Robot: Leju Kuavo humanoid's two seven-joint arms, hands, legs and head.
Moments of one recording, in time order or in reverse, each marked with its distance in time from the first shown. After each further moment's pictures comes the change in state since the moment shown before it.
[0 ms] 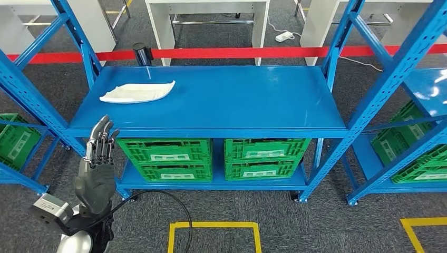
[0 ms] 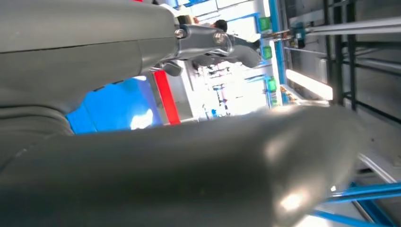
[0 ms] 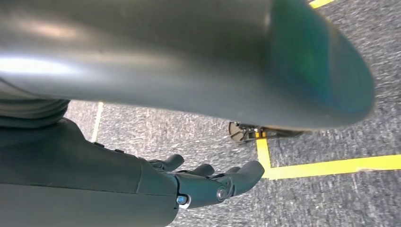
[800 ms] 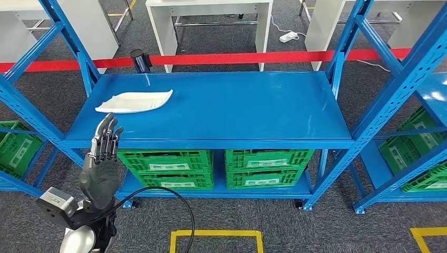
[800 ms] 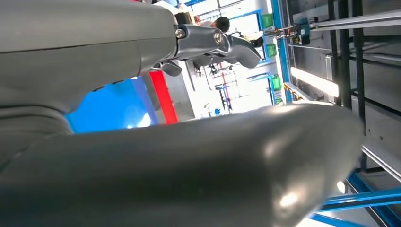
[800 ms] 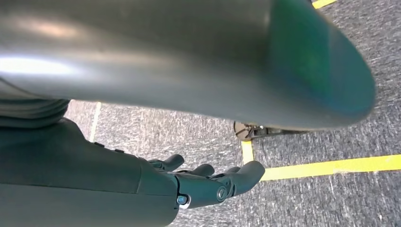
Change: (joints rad) left arm -0.027 -0.005 0.000 0.027 0.001 -0.006 0.010; right arm -0.001 0.002 -0.009 0.000 0.000 0.001 0.004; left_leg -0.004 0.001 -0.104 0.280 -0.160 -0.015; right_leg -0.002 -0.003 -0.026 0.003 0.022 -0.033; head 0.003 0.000
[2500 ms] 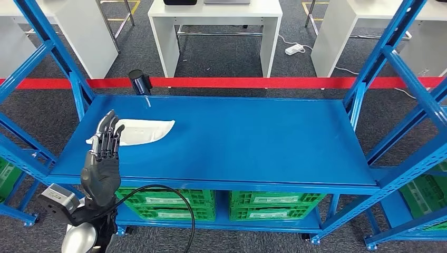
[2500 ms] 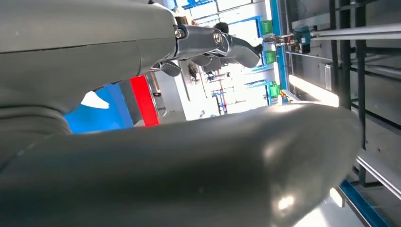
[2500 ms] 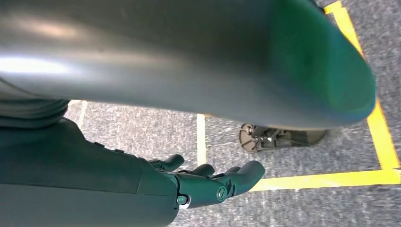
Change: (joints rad) left arm -0.008 -0.008 0.000 0.002 -0.010 -0.005 0.007; right arm -0.002 0.009 -0.014 0.001 -0.002 0.002 -0.005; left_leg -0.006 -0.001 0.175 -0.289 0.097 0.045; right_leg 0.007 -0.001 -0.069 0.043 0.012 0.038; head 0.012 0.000
